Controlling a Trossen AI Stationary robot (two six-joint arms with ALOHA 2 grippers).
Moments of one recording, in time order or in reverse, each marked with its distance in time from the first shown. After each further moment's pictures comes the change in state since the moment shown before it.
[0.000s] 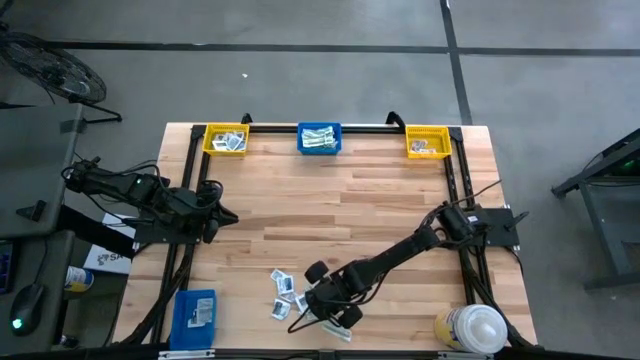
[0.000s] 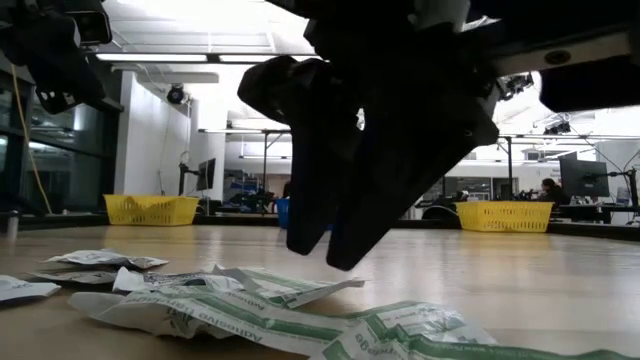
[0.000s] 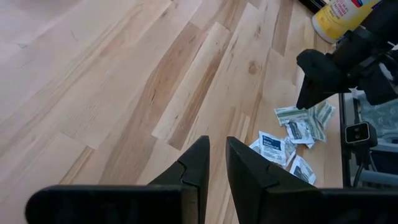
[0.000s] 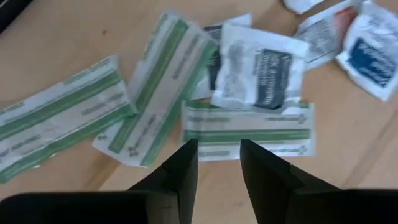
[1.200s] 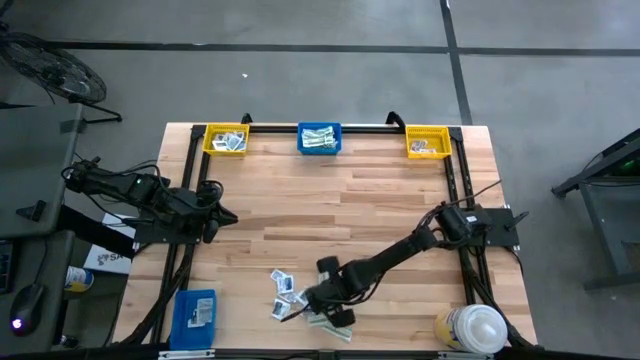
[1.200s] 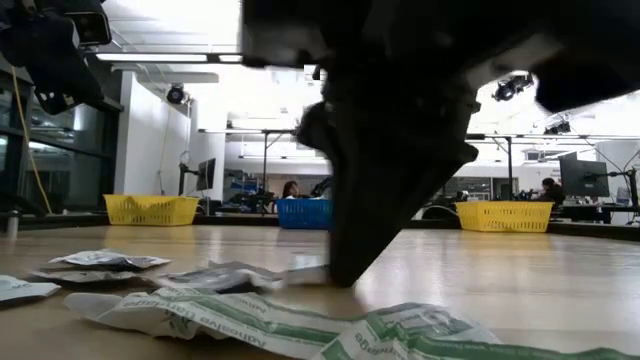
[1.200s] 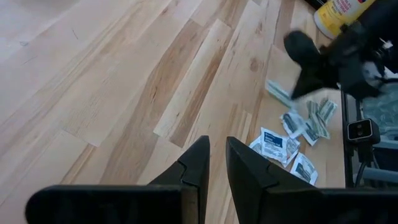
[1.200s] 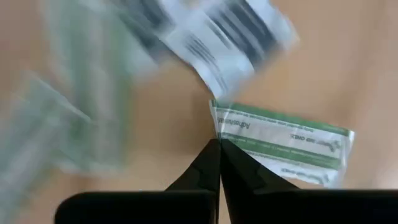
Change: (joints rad) left arm 0.000 0.000 0.000 -0.010 0.004 0.005; right arm -0.019 0.017 -0.002 -0.087 0.073 0.397
